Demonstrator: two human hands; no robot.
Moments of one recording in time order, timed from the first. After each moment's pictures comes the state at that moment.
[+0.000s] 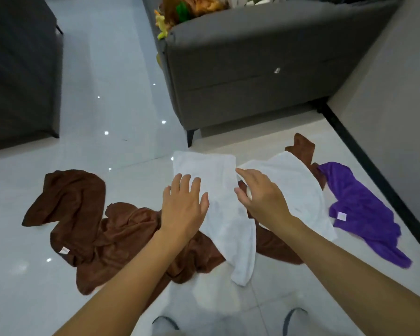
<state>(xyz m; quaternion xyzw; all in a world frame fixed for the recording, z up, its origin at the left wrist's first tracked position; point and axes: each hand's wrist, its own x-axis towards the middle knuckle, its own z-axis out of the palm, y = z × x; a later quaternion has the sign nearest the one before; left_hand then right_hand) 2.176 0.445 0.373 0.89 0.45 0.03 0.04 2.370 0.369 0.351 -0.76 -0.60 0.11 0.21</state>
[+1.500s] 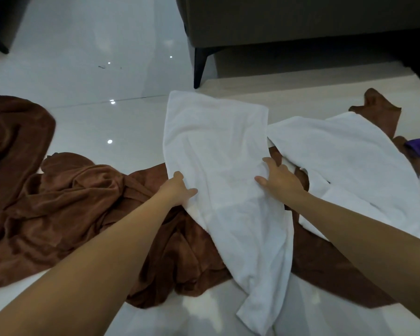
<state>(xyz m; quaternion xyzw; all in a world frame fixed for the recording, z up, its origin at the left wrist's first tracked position) 2.176 0.536 -0.060 0.66 0.63 -0.13 0.39 2.438 0.451 -0.066 -0.82 -0.49 0.29 0.03</state>
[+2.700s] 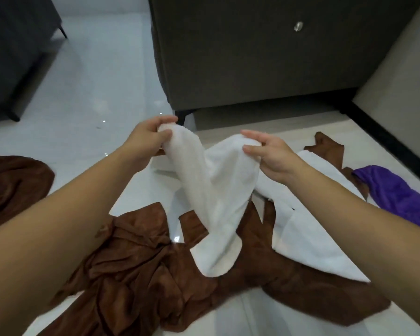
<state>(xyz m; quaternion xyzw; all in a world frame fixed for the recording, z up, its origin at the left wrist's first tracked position) 2.216 0.572 0.161 0.64 0.49 0.28 0.52 2.458 0.457 0.127 -0.59 -0.30 0.52 0.54</state>
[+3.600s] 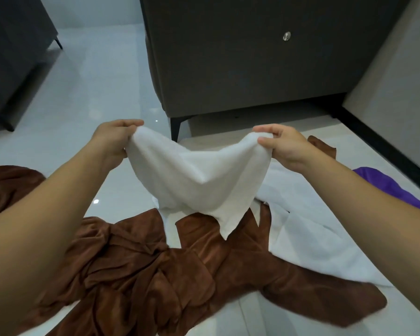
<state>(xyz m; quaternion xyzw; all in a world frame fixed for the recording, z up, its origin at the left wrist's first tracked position) 2.183 0.601 0.170 0.53 0.57 0.35 0.52 2.504 0.456 0.145 -0.68 -0.39 0.40 0.48</state>
